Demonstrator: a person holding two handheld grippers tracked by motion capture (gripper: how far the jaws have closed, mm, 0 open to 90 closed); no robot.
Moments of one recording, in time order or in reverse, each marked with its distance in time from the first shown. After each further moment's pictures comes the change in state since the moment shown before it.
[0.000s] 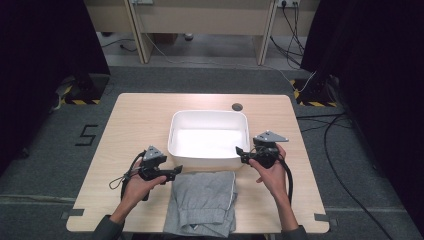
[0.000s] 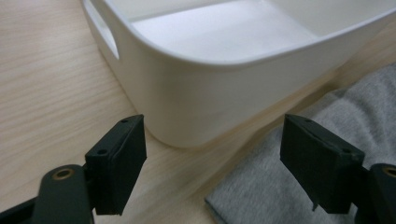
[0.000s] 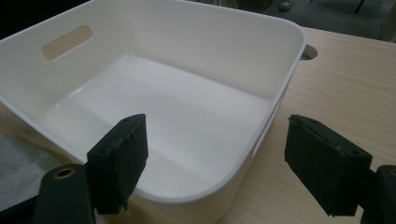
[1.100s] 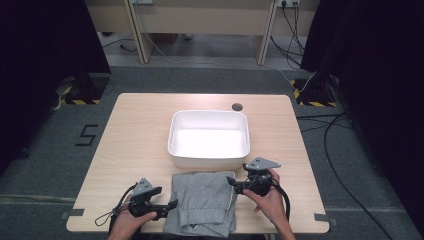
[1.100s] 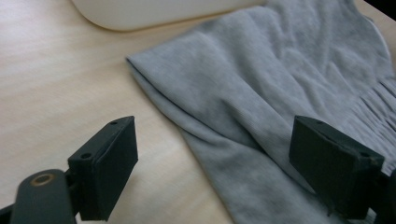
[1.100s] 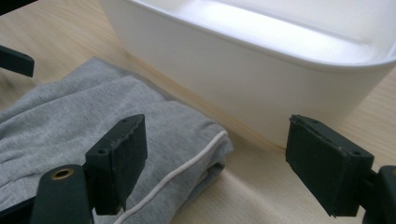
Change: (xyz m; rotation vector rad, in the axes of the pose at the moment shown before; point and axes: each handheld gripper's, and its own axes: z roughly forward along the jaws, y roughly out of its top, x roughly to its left) left arm -0.036 -0.076 -0.044 0.034 -0.130 -0.046; right arm 0.047 -0.052 -0.020 0.082 0.156 -0.078
